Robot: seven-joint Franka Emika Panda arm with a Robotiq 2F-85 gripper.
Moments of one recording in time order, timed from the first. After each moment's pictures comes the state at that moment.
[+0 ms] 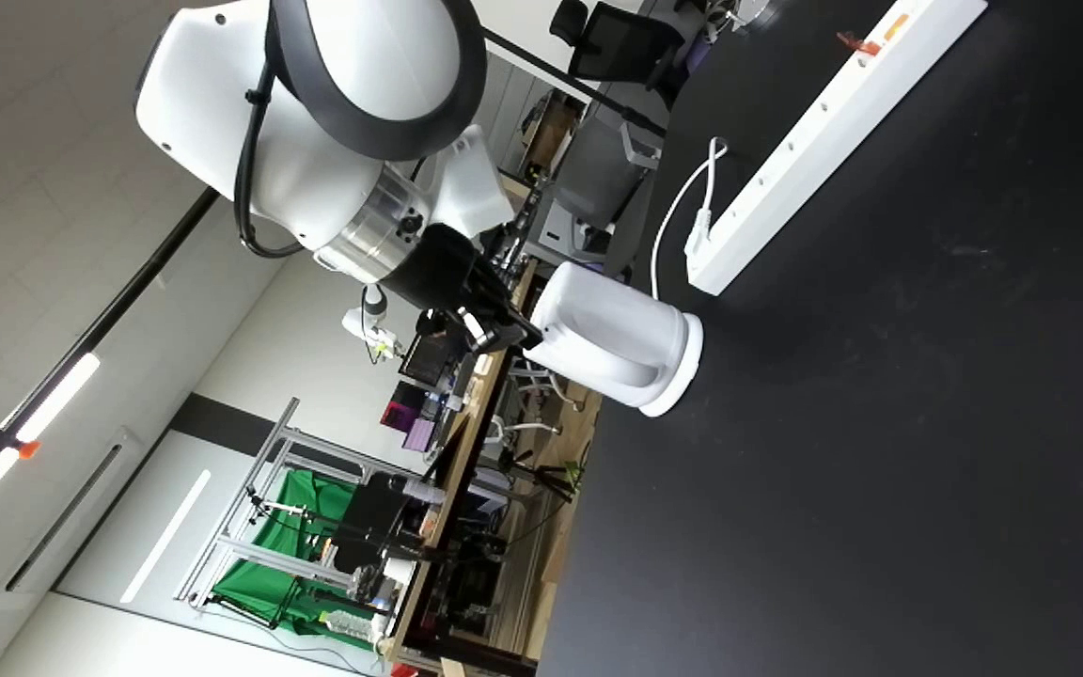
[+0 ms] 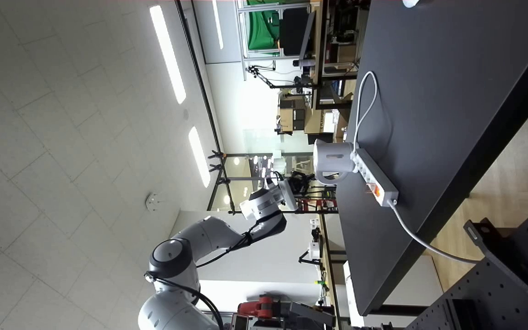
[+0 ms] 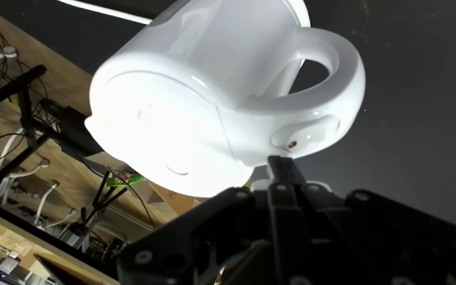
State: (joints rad) arm 0.23 0.54 0.05 -1.77 -0.69 2.79 0.31
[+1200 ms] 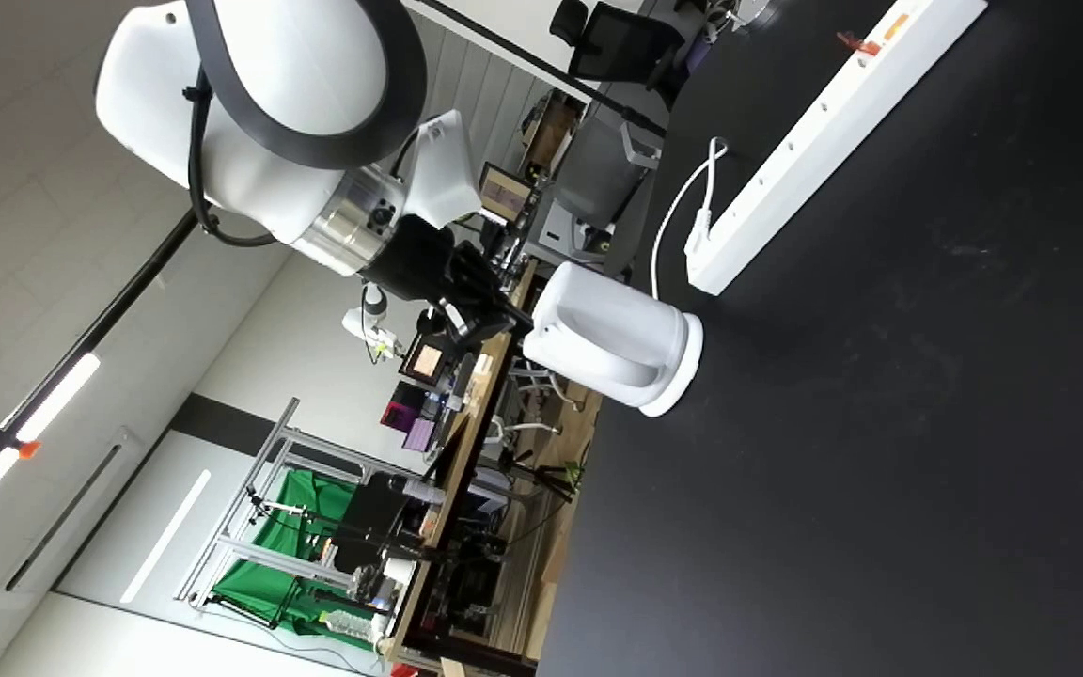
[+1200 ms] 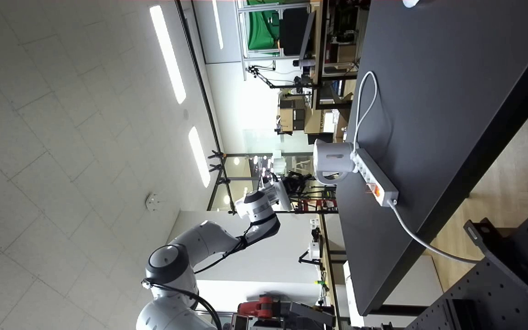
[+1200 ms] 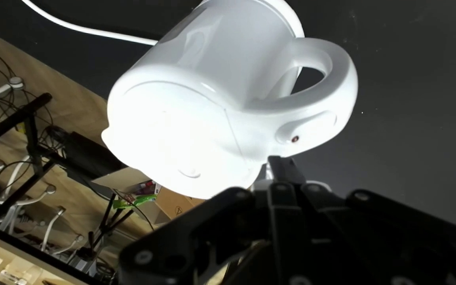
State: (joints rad) arm 0.32 0.51 -0.04 -1.77 -0.51 2.70 0.21
